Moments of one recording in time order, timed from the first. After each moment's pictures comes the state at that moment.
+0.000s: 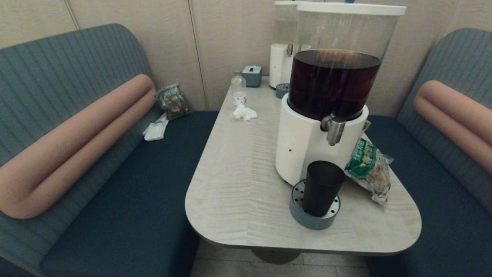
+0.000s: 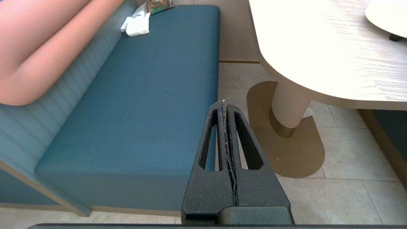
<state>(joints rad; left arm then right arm) -0.01 0.00 0.00 0.00 0.00 -0.01 0.06 1.15 -1.46 0.43 0.13 0.14</state>
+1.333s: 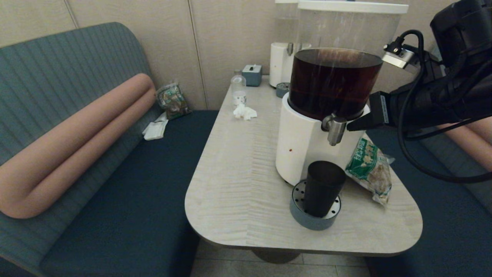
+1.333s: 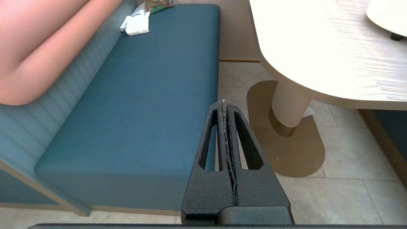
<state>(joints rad) -0.01 0.00 0.00 0.00 0.00 -0.01 0.36 1.68 -1.67 0.60 0.17 0.28</state>
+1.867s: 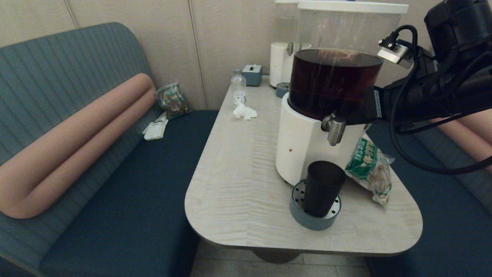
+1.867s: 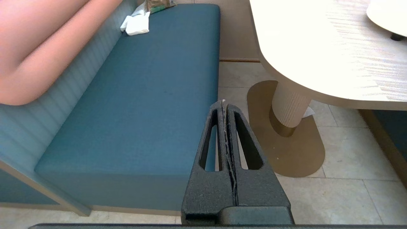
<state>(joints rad) -0.01 0.00 0.00 0.00 0.00 -0.01 0.37 1.71 -1.72 0.59 0.17 0.28</state>
